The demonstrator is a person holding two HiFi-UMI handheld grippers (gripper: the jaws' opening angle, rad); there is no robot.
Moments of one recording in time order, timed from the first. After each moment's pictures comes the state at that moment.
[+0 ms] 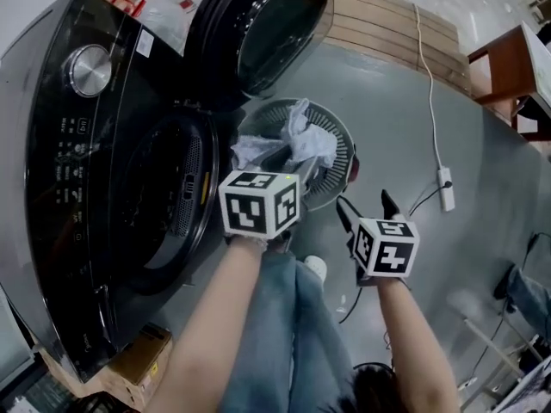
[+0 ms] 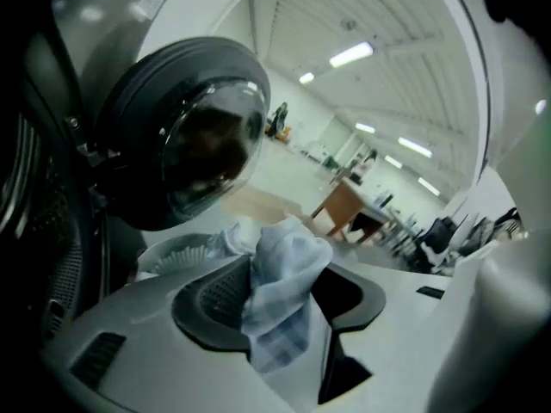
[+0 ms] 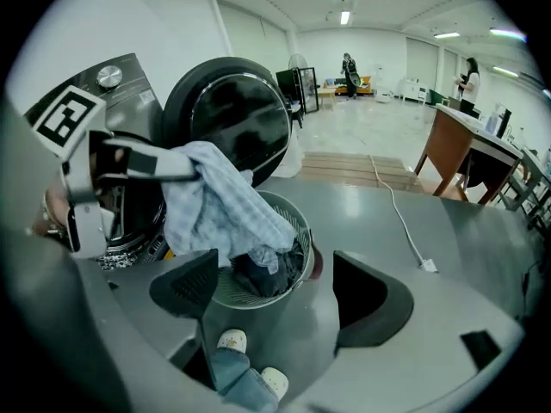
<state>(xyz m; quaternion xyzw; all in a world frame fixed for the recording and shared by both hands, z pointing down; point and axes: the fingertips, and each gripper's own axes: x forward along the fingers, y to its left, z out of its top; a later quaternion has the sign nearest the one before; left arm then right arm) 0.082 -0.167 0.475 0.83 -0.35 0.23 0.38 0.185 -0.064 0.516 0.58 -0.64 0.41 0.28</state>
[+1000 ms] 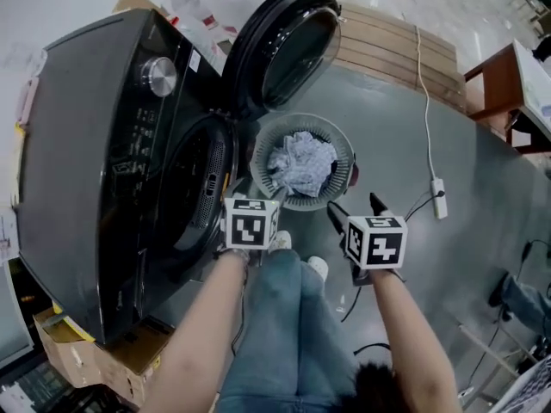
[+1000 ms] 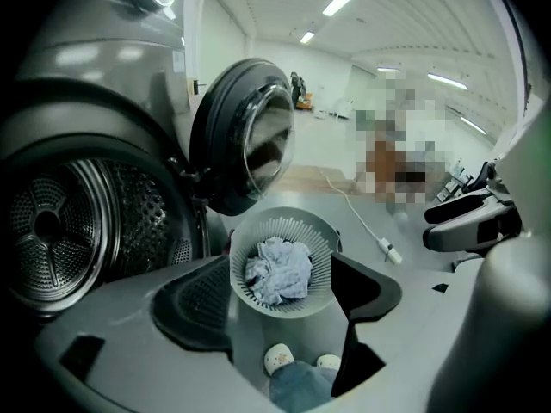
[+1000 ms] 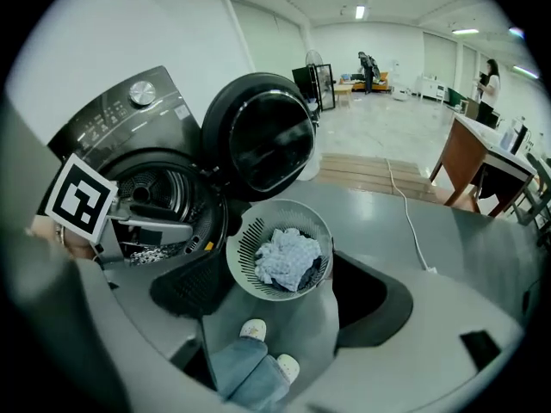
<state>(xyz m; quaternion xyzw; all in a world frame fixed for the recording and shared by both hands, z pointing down) -0.032 -0.119 0.475 0.75 -0.43 0.40 0.30 0.148 -0.063 0.448 0.54 -0.68 0.40 0.30</state>
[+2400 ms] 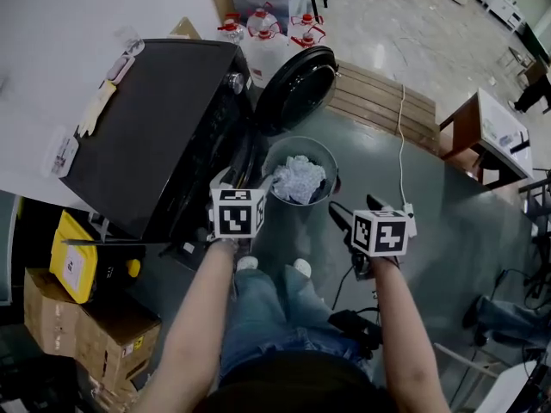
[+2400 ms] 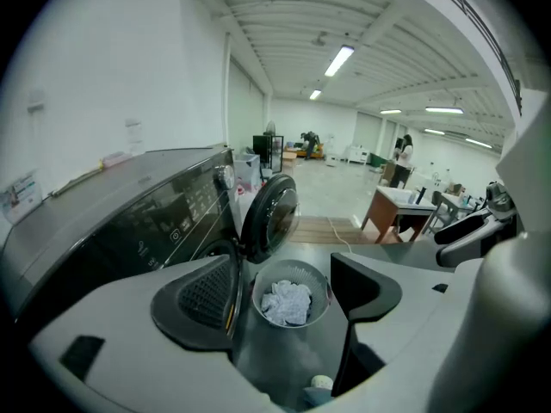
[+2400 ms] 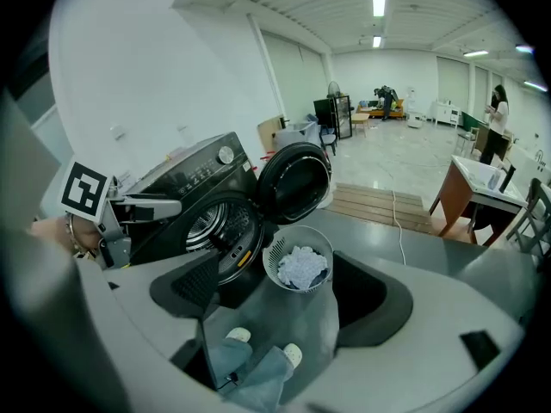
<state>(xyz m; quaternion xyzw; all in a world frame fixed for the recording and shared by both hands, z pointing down) -0.077 -0.031 0.224 0.77 -0.53 0.28 0.21 0.145 0.040 0.240 0.53 -0.73 0.34 0.26</state>
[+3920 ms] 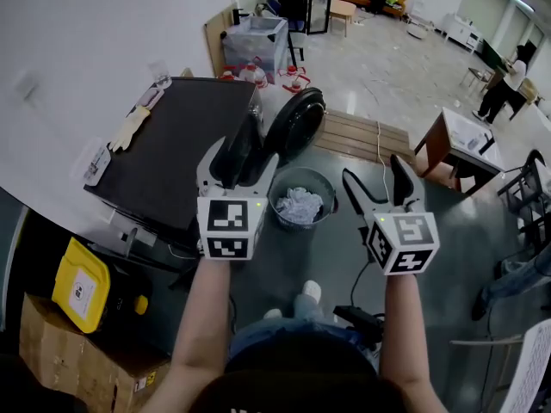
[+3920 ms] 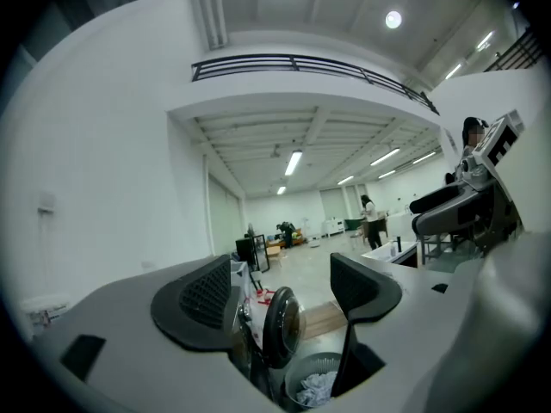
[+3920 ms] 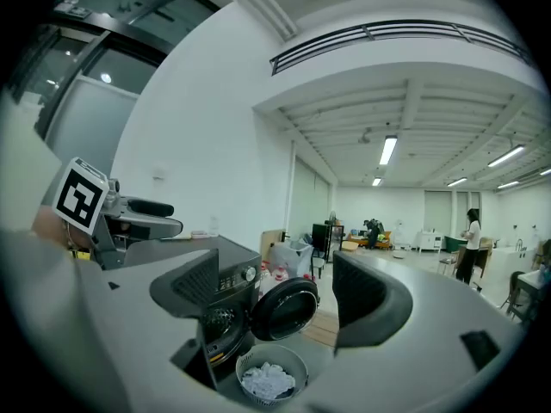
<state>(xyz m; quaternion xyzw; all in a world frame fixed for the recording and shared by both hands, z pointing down) -0.140 0.066 -0.035 0.85 -0.51 0.07 -0.08 0.057 0.125 -0.037 0.63 -0.77 -0.03 0.09</state>
